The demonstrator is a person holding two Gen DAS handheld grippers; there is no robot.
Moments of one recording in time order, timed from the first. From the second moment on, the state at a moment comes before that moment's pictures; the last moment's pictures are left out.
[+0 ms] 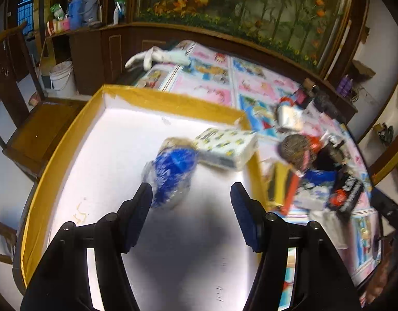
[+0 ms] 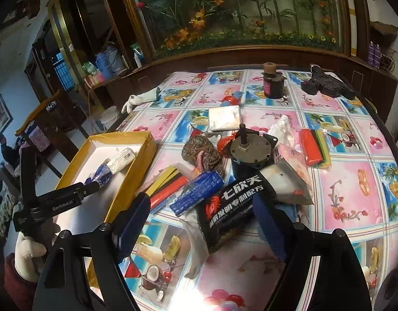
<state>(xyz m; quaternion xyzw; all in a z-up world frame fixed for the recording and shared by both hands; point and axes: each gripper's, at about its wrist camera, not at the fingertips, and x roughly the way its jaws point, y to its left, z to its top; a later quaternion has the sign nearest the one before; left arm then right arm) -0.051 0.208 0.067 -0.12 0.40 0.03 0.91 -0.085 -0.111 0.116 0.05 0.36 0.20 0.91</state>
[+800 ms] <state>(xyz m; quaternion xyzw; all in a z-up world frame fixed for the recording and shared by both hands) -0.071 0.056 0.074 -0.05 0.42 -0.09 0.90 -0.096 -0.255 0.078 0.12 0.36 0.08 0.92</state>
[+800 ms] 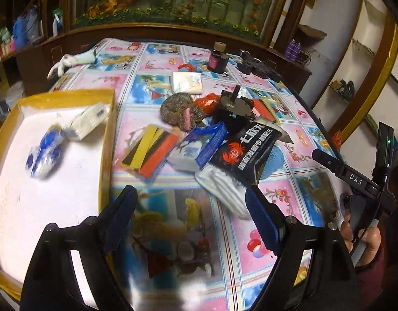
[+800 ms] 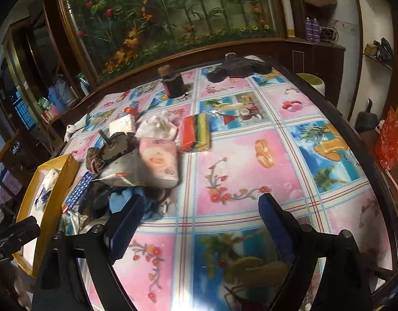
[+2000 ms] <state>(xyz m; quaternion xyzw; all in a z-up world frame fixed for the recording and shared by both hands) -0.060 0.029 0.074 0.01 0.41 -0.16 0.90 -0.069 -0.264 0.044 0.15 0.38 0.09 0.91</state>
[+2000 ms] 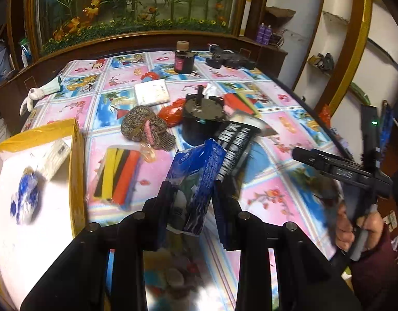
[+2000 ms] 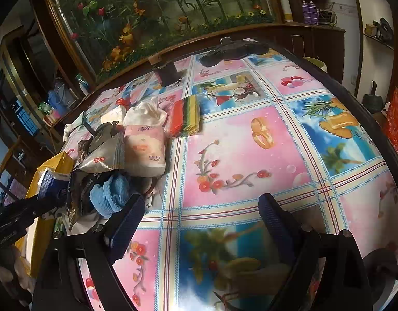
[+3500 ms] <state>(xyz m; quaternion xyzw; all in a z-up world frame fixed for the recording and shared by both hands) -0.140 0.240 0.072 -0.20 0.35 -0.07 0.91 0.012 -0.003 0.084 0.01 0.48 0.21 0.85</state>
